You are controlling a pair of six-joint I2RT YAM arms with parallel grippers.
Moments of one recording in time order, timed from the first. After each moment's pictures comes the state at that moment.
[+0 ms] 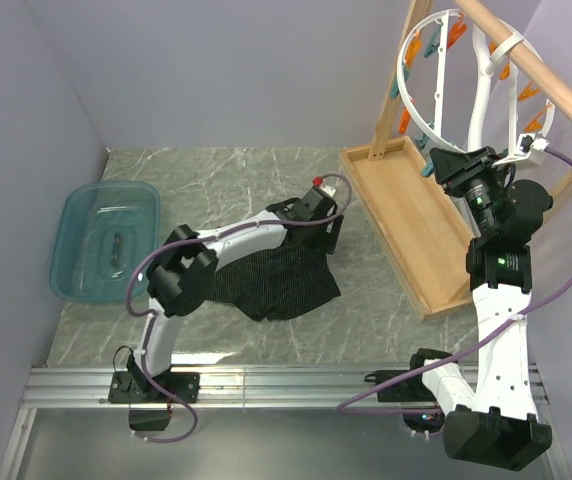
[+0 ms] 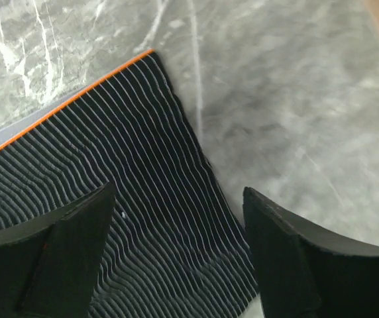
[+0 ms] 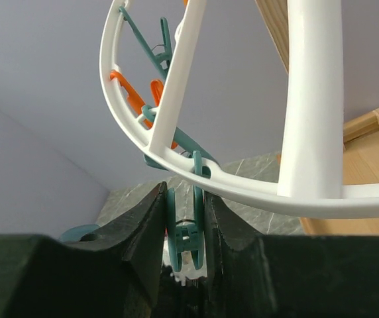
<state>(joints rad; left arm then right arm) -0.85 2.06 1.64 -0.43 -0.12 -0.43 -0.20 0.91 1.07 -0.02 -0.39 0.65</state>
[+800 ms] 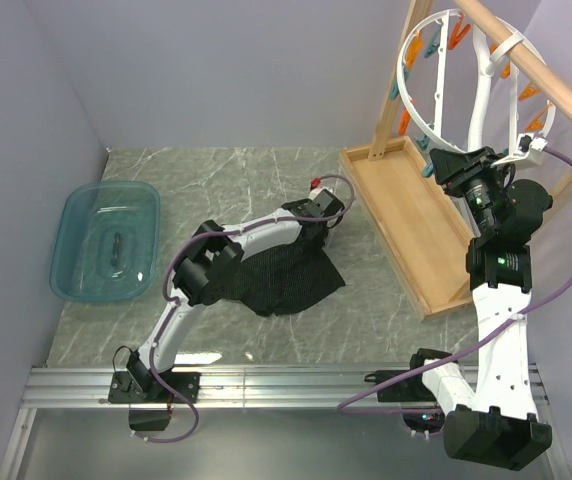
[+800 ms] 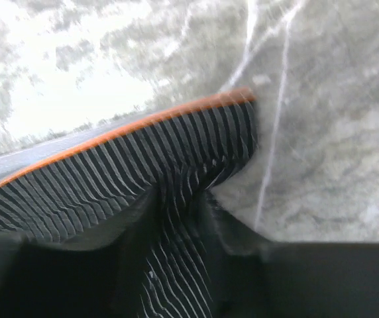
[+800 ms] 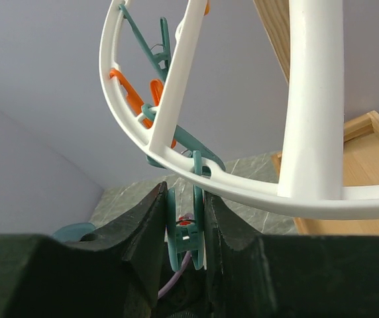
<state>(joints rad) -0.83 2.31 1.84 -0.53 -0.32 -0.52 -0.20 0.92 1.07 -0.02 -0.39 0.62</state>
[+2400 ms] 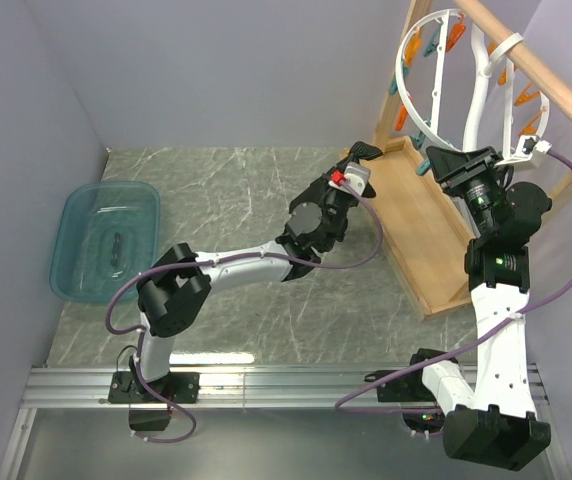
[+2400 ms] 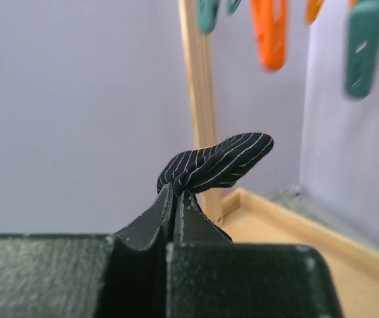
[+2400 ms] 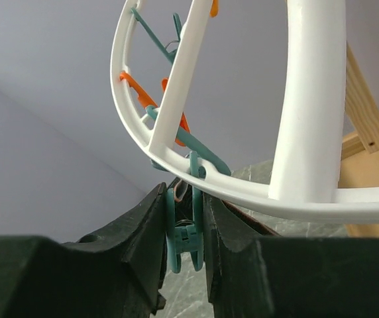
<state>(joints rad) -1.03 1.95 1.46 0.98 -0.54 0.37 -0.20 0.92 1.05 0.05 -0.44 0.79</state>
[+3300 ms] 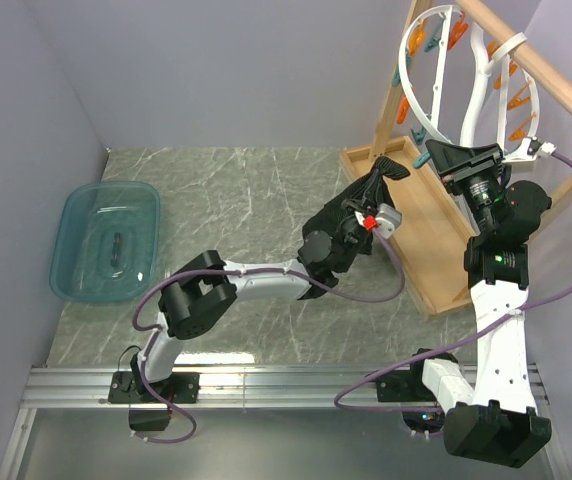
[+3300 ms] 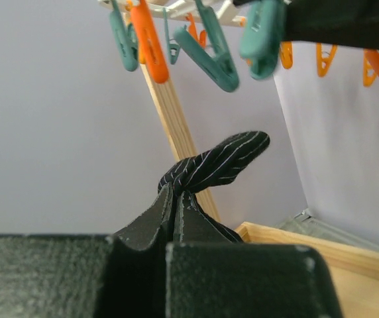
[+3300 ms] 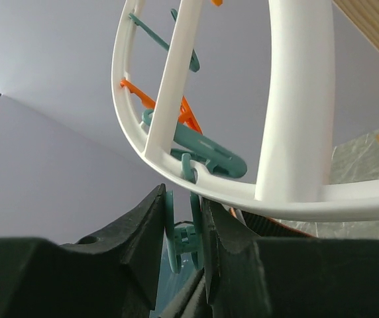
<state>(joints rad) -1.14 2.06 1.48 1.28 -0.44 0.71 -0.20 0.94 1.04 0.10 -0.45 1.07</state>
